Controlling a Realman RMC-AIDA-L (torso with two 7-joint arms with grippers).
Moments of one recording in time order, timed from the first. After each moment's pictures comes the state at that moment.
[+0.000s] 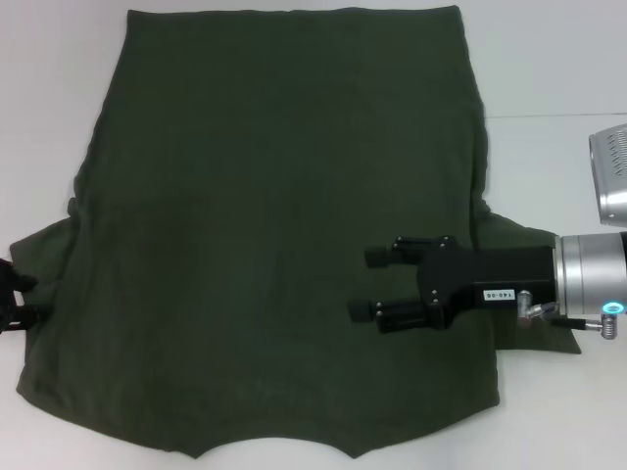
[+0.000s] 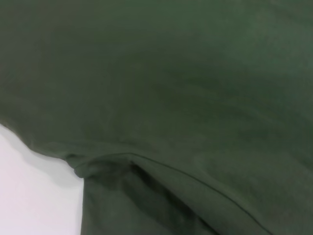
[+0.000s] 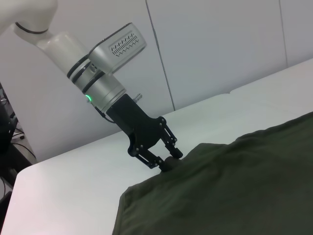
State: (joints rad) left arm -0.65 -2.01 0.57 0.84 2.78 1.28 -1.46; right arm 0.66 2.05 -0.84 -0.48 -1.93 -1.48 1.36
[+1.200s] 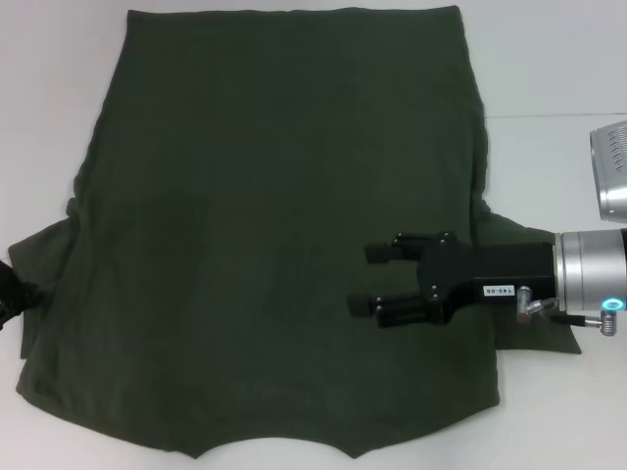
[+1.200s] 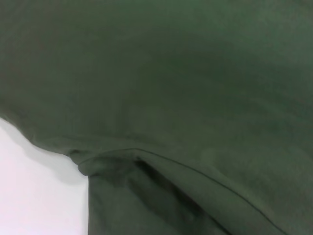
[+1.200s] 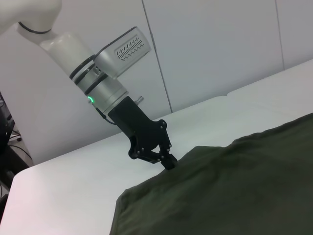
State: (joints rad) left arm -0.69 -1.99 0.58 0.78 2.83 1.24 -1.50; right arm 0.67 2.05 -0.83 -0.48 -1.93 -1.47 1.36
